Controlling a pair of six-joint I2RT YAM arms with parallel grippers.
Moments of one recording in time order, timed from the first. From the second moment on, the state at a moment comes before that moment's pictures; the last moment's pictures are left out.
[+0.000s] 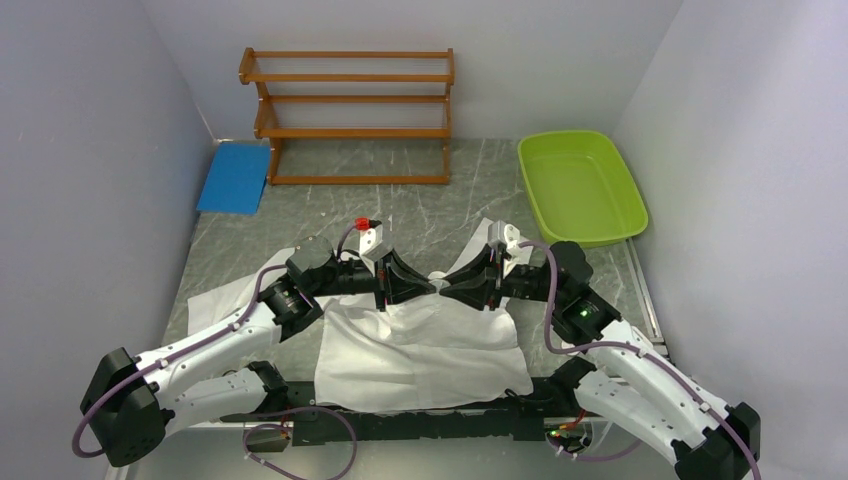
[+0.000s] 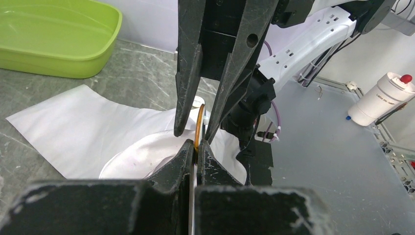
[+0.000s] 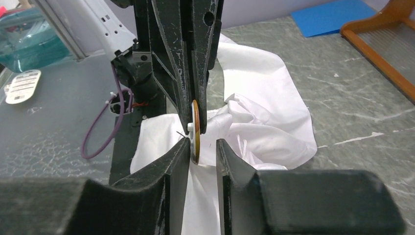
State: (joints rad) left arm -0.81 1.00 0.64 0.43 0.69 -0.28; right arm 0.62 0.75 0.57 0.19 -0.82 0.13
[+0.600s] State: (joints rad) left arm -0.81 1.00 0.64 0.45 0.69 -0.28; right arm 0.63 0.75 0.57 0.15 -0.81 0.12
